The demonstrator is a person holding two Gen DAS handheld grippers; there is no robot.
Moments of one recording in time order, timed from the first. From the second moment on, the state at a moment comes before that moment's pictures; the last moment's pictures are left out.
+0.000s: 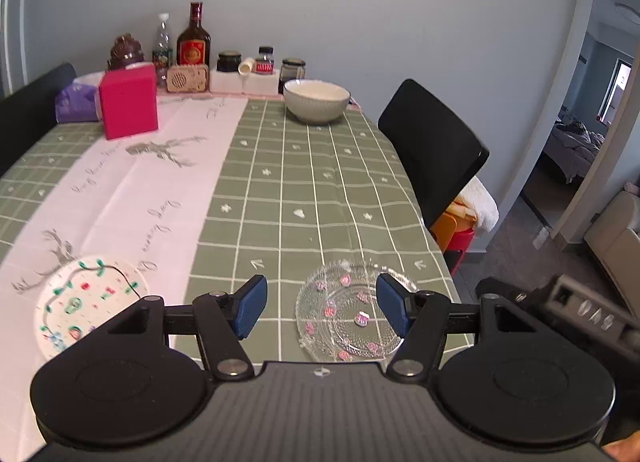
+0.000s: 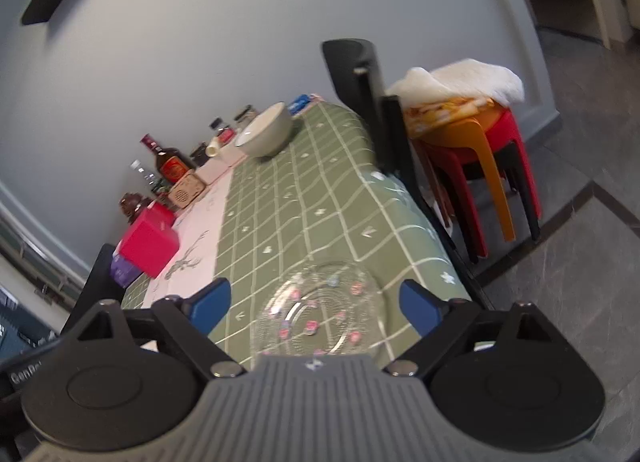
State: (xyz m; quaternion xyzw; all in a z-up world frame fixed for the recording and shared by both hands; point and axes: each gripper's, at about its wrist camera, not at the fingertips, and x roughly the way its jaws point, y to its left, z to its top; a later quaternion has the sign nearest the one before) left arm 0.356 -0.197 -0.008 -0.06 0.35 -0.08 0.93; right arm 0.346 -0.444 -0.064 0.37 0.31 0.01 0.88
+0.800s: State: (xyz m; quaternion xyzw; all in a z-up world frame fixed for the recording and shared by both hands) left arm 0.429 -0.160 -0.110 -0.21 0.41 -0.13 0.88; right arm 0.398 -0.439 -0.129 0.42 0.35 0.01 0.84
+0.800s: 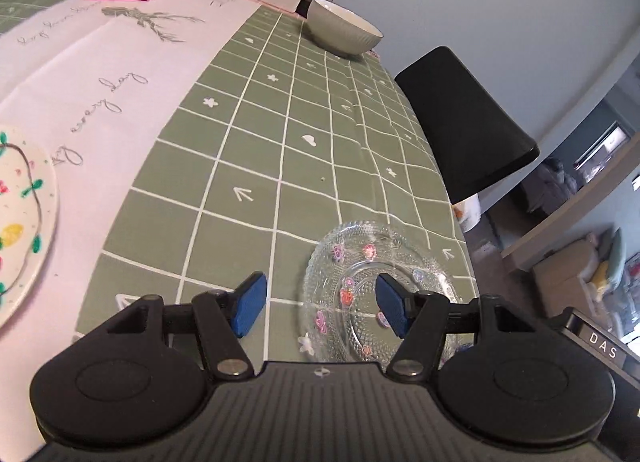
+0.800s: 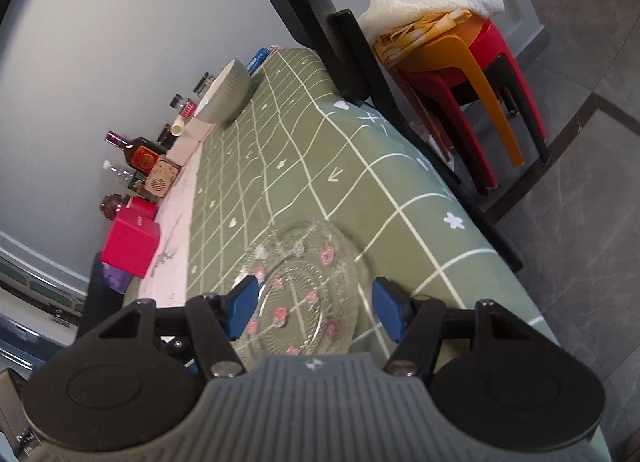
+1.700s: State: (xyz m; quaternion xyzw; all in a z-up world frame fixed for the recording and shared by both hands) left arm 0.431 -0.182 -0.107 -0.11 0.41 -0.10 0.90; right arm 0.418 -0.441 -0.138 0.41 0.36 -0.01 0.84
